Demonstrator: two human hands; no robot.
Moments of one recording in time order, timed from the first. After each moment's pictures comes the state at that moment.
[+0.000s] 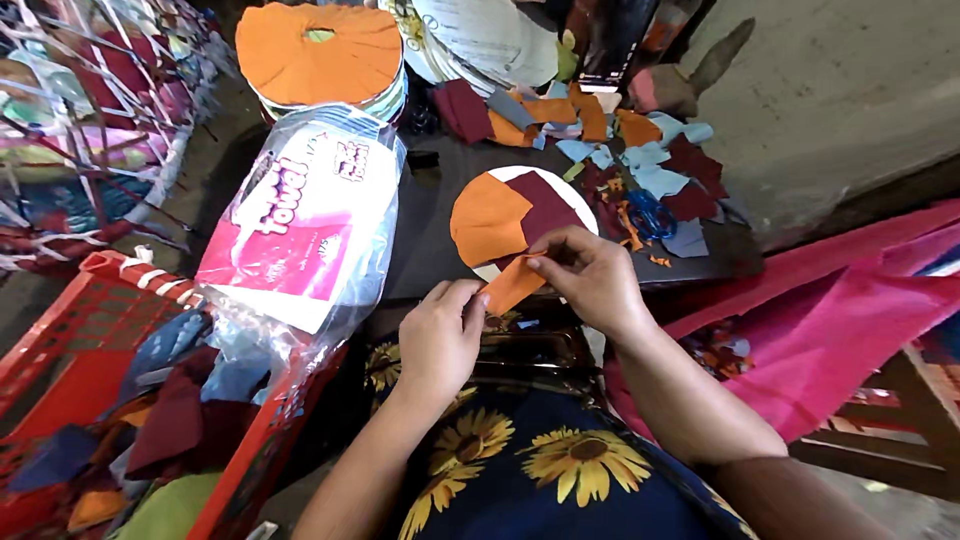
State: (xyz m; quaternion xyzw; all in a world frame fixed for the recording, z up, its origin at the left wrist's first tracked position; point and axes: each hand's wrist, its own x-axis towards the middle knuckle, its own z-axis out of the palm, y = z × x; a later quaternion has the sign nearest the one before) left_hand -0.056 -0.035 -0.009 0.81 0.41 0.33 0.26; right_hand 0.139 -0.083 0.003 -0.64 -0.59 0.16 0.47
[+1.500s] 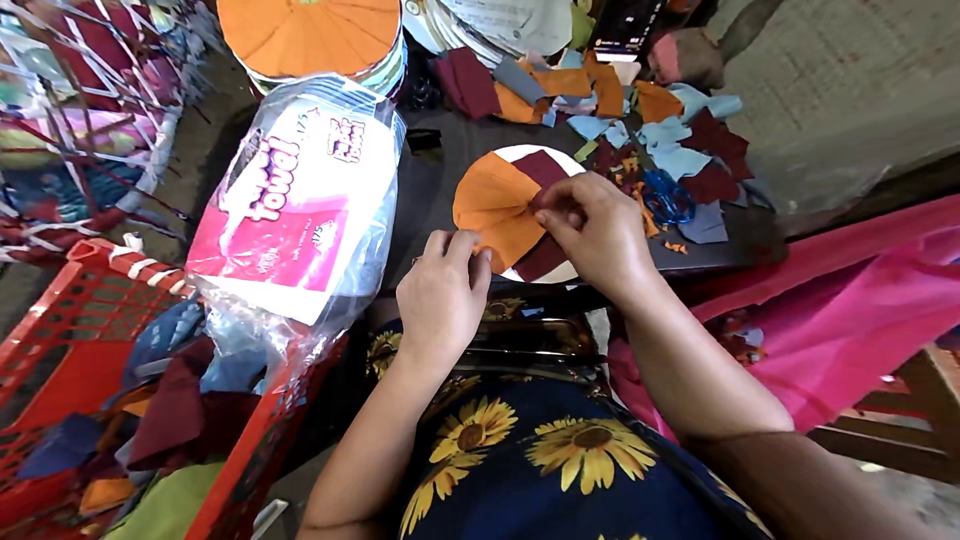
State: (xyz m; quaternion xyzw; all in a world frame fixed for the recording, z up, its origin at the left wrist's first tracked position) left_hand -0.037 -0.009 -0.011 0.84 0.42 0.32 0.15; right_hand 0.157 -0.055 0.007 -0.69 -0.63 0.02 0.36
